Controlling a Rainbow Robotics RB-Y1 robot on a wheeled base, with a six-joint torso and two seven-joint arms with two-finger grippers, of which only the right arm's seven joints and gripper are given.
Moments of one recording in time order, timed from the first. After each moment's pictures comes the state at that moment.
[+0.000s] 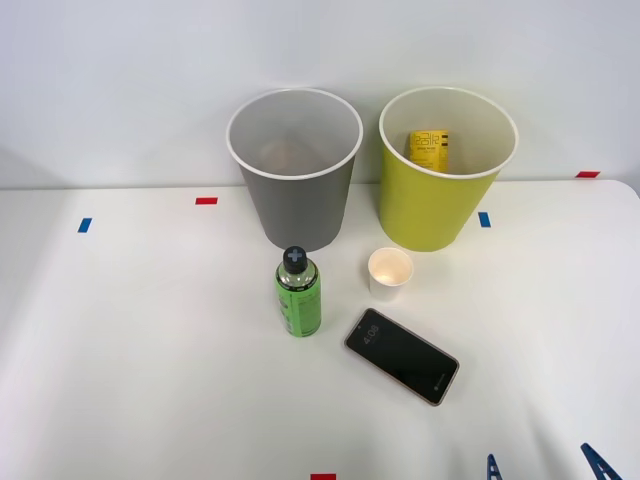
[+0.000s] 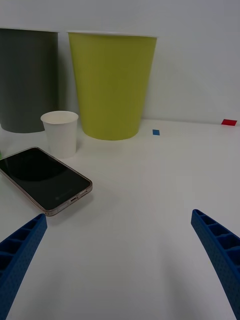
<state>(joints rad) 1.07 -0.17 0.16 -1.92 0.22 -0.73 1.36</state>
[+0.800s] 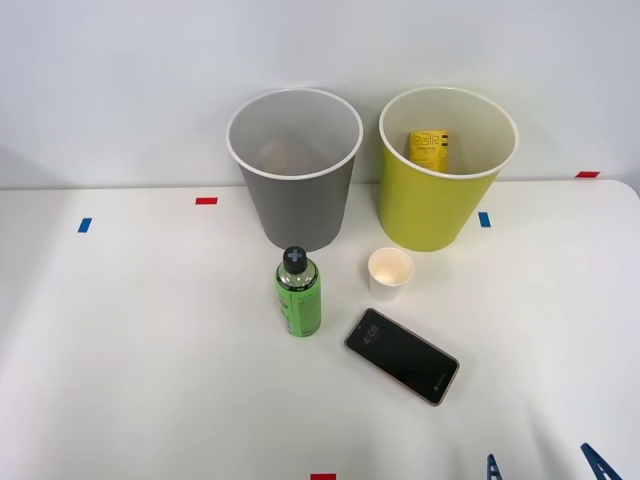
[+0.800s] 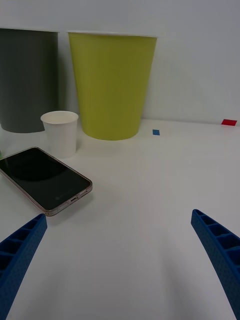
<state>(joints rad) 1.07 -0.17 0.16 -1.92 0.22 -0.73 1.36</state>
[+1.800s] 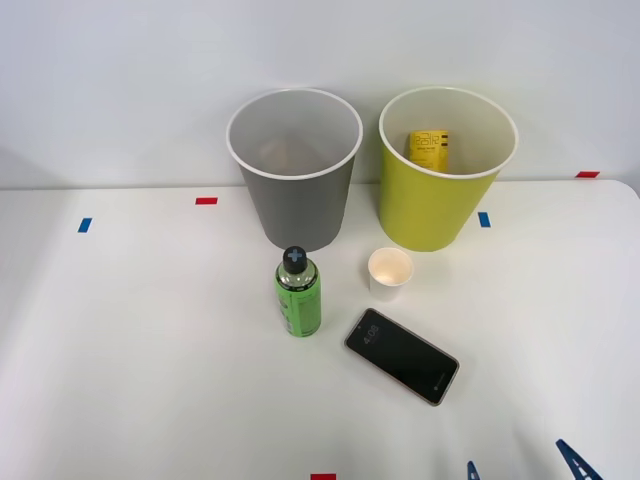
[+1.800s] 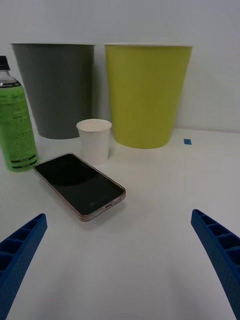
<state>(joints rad) 1.00 -0.33 0.26 -1.90 0.14 -0.77 1.42</state>
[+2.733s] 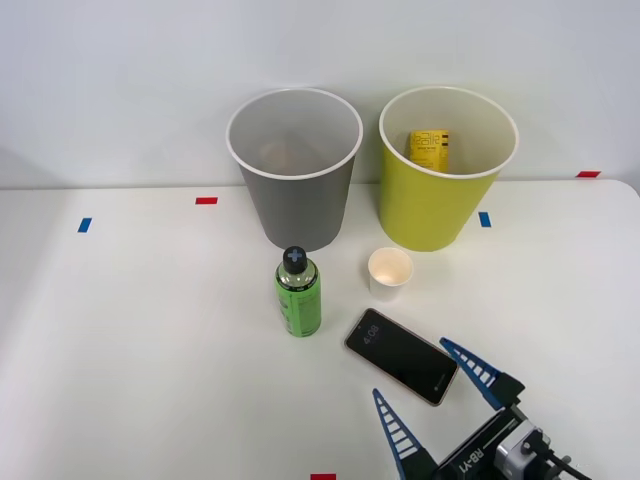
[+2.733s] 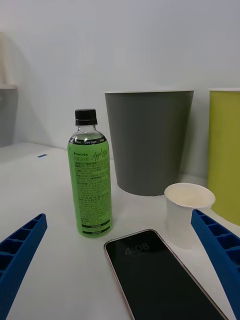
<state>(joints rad) 0.49 -0.63 0.57 -1.90 -0.12 -0.62 1.53</state>
